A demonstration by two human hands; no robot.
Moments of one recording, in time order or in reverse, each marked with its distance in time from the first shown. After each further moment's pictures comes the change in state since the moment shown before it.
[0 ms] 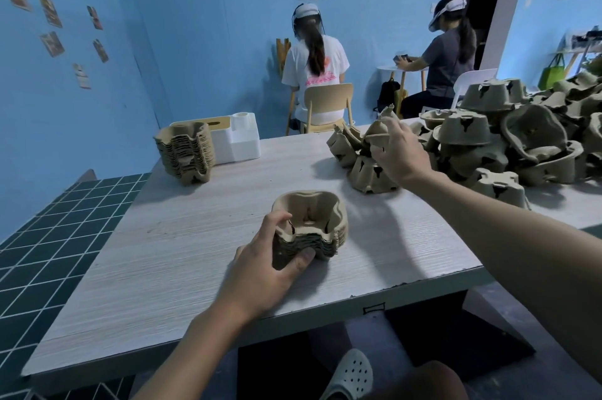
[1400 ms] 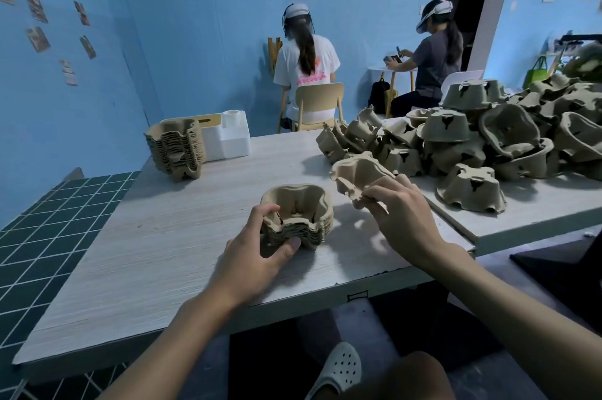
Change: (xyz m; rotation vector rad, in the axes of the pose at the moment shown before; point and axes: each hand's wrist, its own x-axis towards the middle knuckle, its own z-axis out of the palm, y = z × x) left_hand 0.000 0.005 -0.001 -0.082 0.018 -0.017; right_hand -0.125 0.005 -0.020 0.021 0.136 -0.395
